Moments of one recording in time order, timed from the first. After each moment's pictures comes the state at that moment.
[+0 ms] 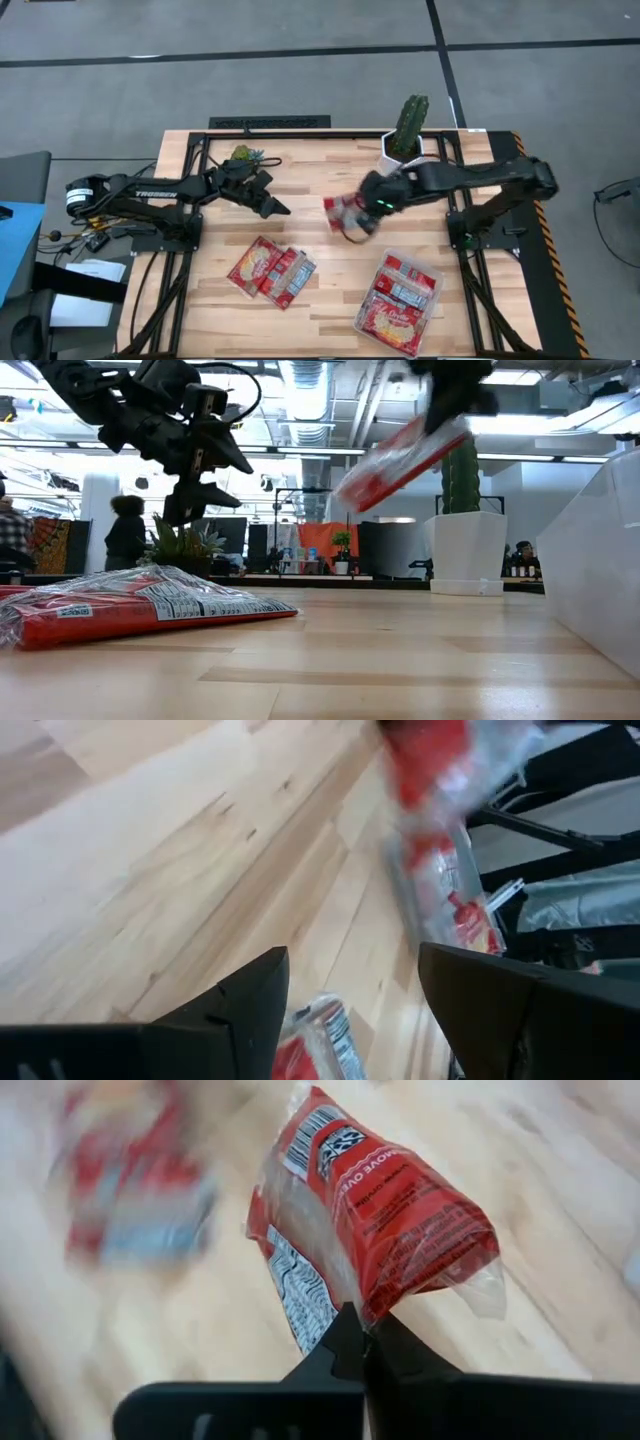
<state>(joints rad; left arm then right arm) 0.31 1.14 0.48 0.26 0.41 -0.86 0.09 1.43 1.37 -0.99 0.16 0.74</state>
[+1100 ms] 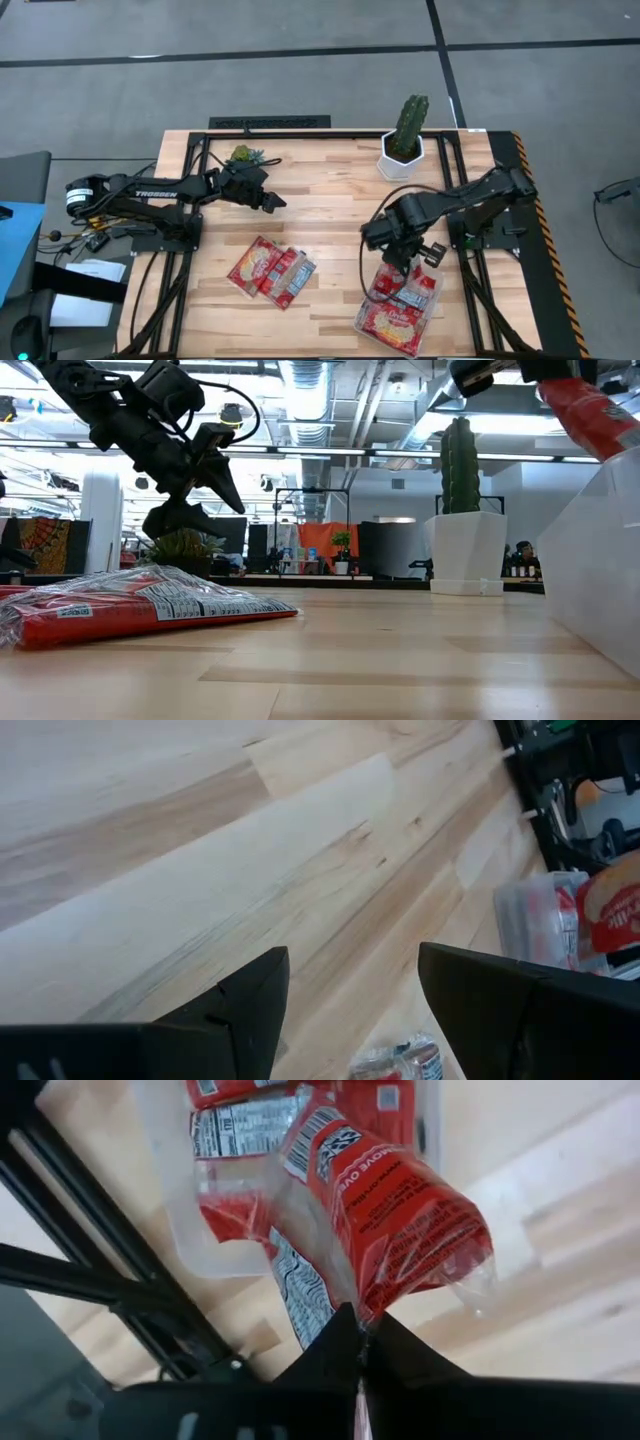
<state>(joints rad) 0.31 1.14 0.48 0.10 0.15 -0.89 0.29 1.65 1.55 -1.57 -0.16 -0.68</state>
